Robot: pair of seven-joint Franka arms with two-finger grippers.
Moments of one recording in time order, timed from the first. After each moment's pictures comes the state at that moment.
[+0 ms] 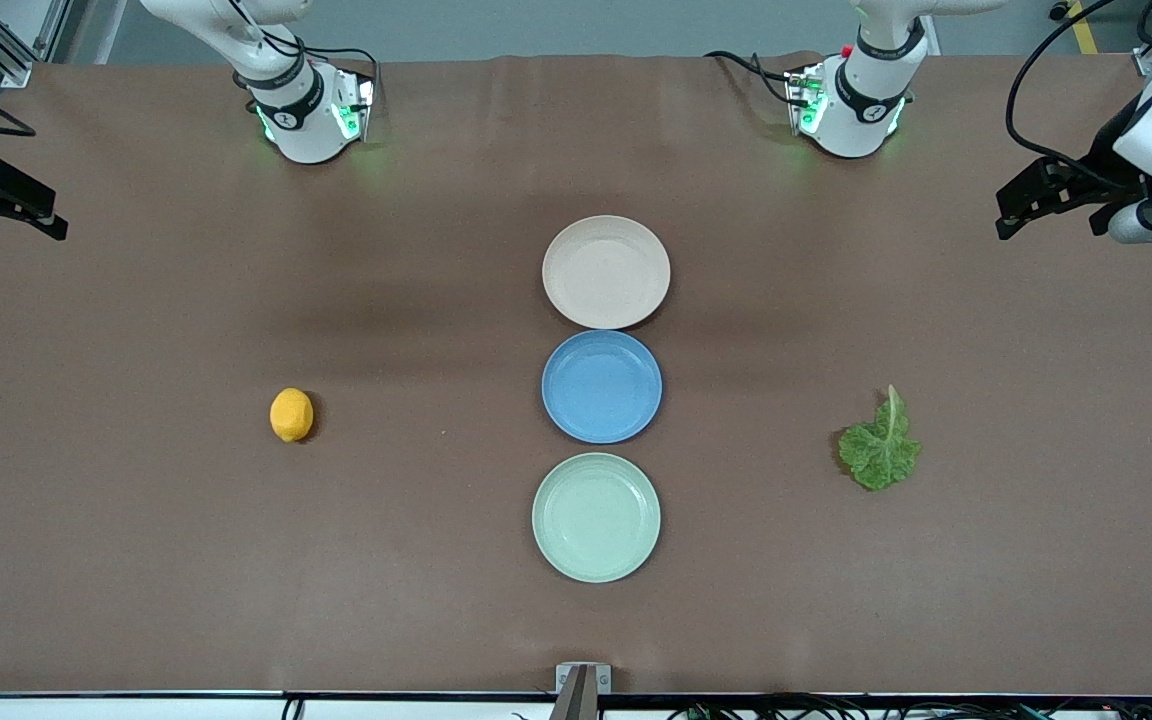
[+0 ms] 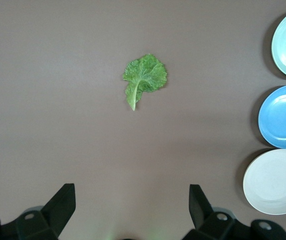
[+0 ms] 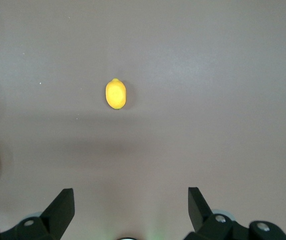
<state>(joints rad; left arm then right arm) -0.02 -0.08 -0.09 -1.61 0.01 1.53 -0.14 -0.02 -0.06 -0.05 -1.57 0.01 1.47 -0.12</state>
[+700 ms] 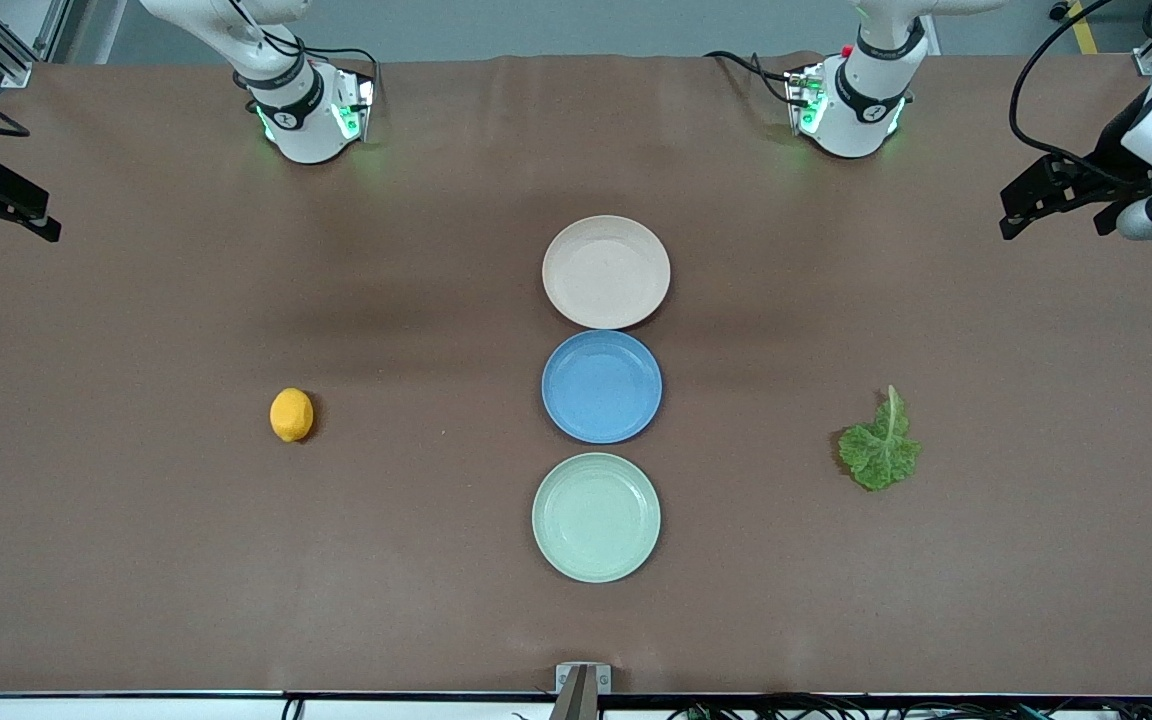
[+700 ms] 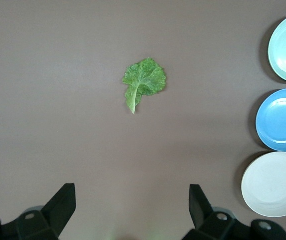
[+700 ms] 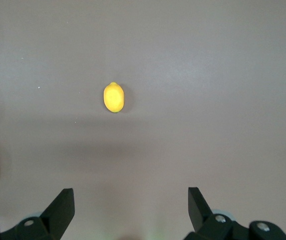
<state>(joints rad) -0.02 -0.08 -0.09 -1.60 0.01 1.53 -0.14 -0.02 -0.07 -0.06 -1.57 0.00 1.48 -0.12</state>
